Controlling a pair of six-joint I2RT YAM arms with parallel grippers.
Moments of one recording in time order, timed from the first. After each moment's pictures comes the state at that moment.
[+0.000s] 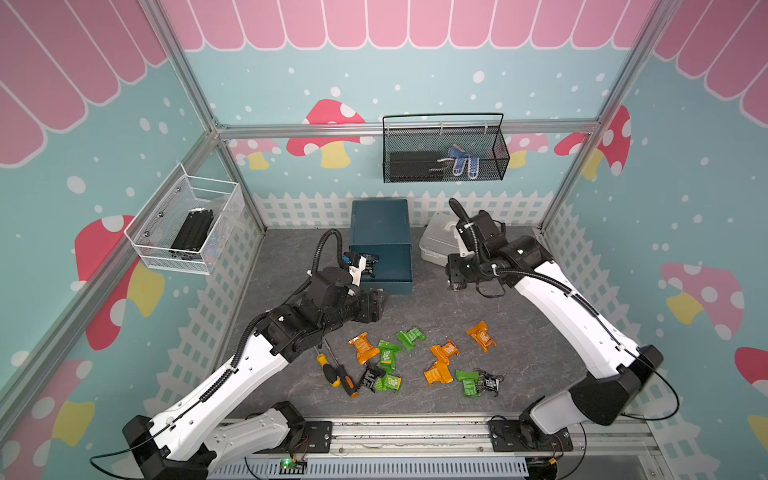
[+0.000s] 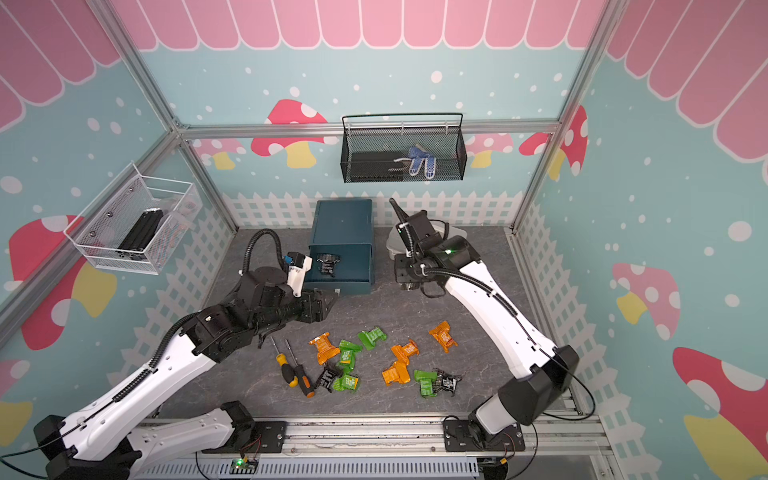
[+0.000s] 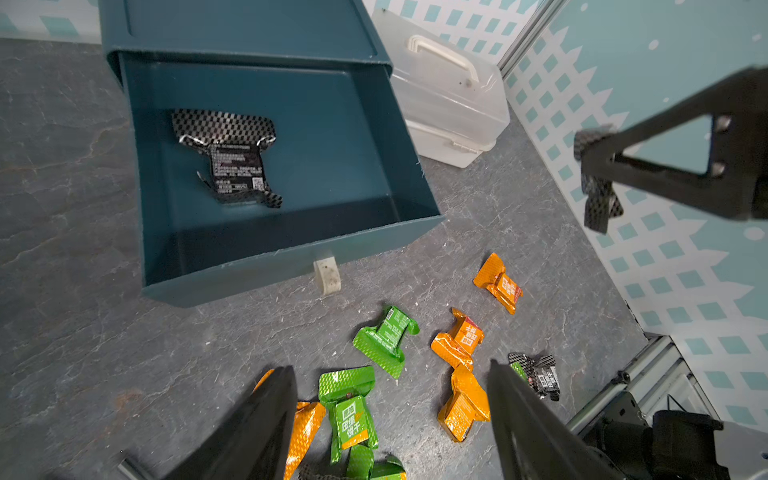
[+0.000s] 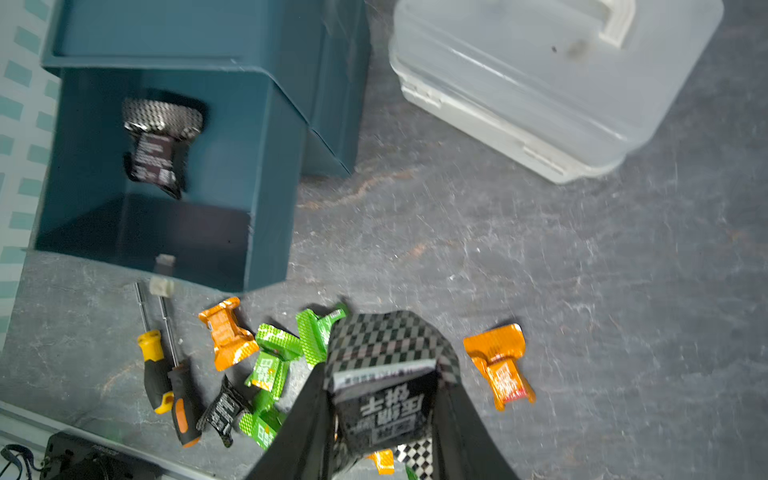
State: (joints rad) left arm -0.70 1.05 1.10 -0.66 -0.05 -0.47; right arm 0.61 1.59 1.81 -1.17 0.12 0.42
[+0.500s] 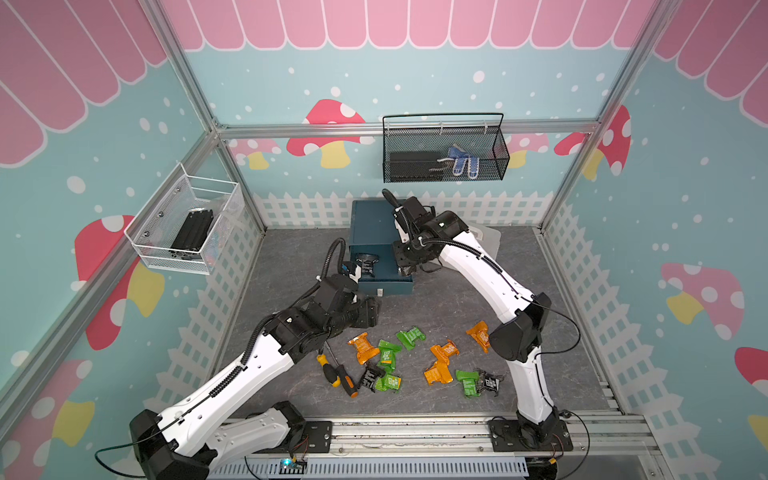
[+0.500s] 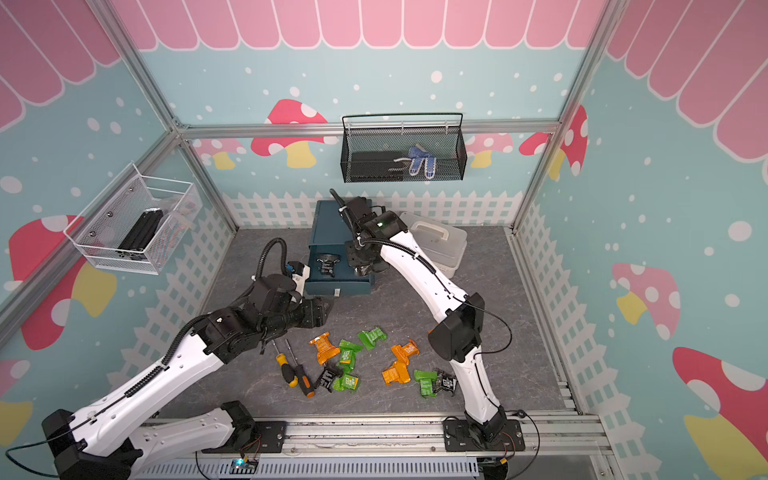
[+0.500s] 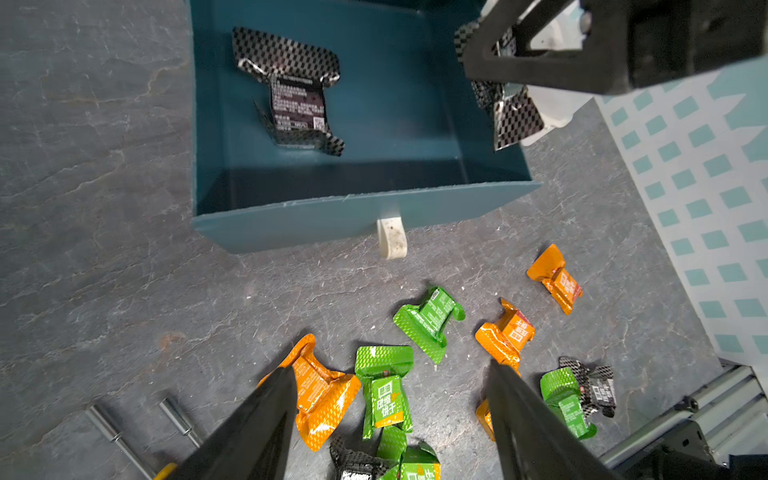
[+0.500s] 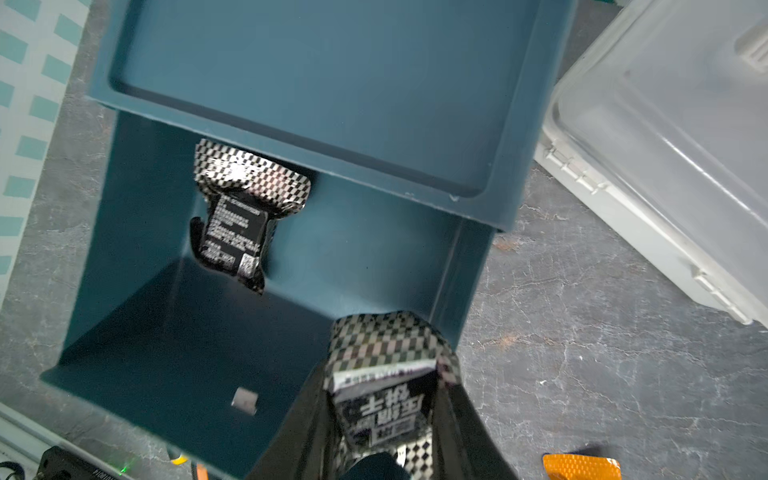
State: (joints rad) left arm -0.70 1.07 1.03 -0.69 -0.14 -0.52; right arm 0.71 2.16 2.42 -1.29 0.08 0.37
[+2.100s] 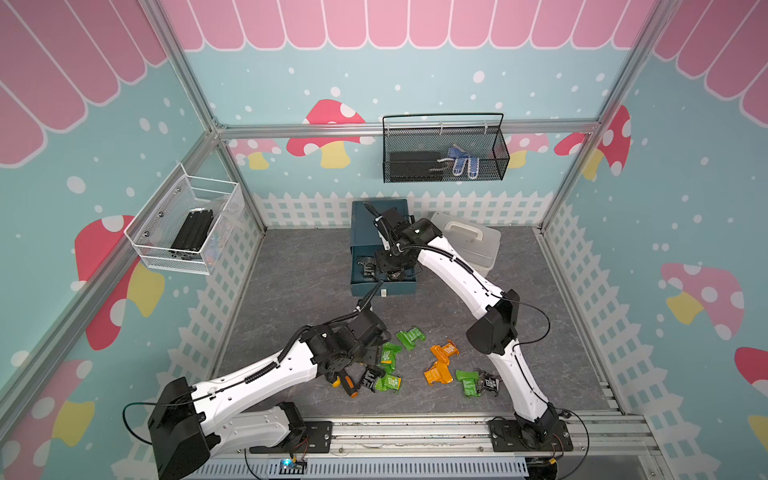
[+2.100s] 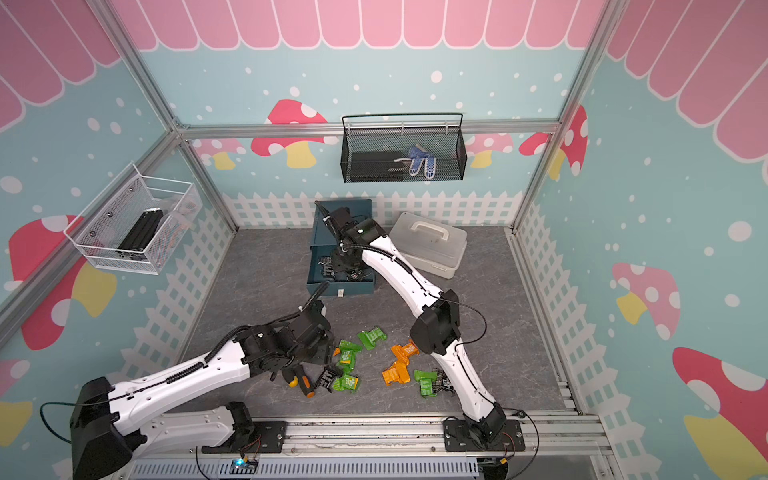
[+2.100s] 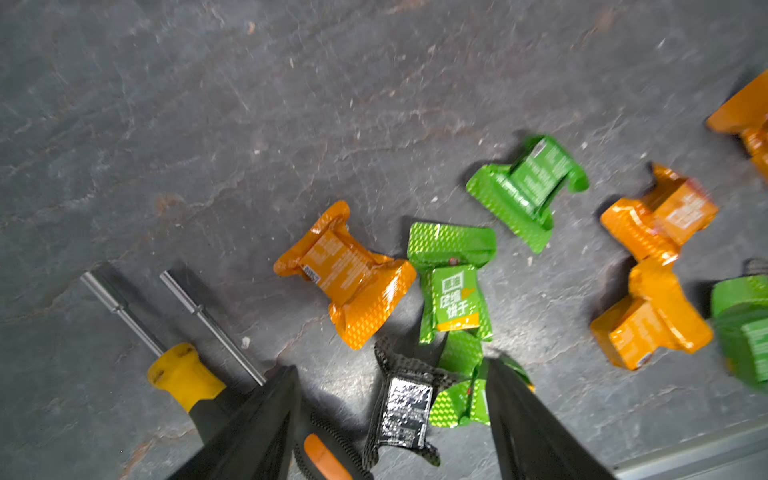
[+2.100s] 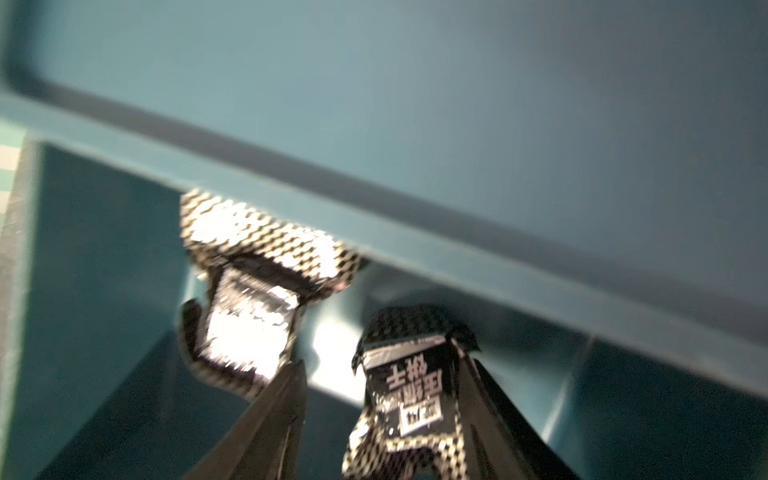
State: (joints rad) left arm -0.92 1.15 0.83 -0.81 -0.27 -0.66; right arm 0.75 2.32 2.56 -1.28 0.06 0.38
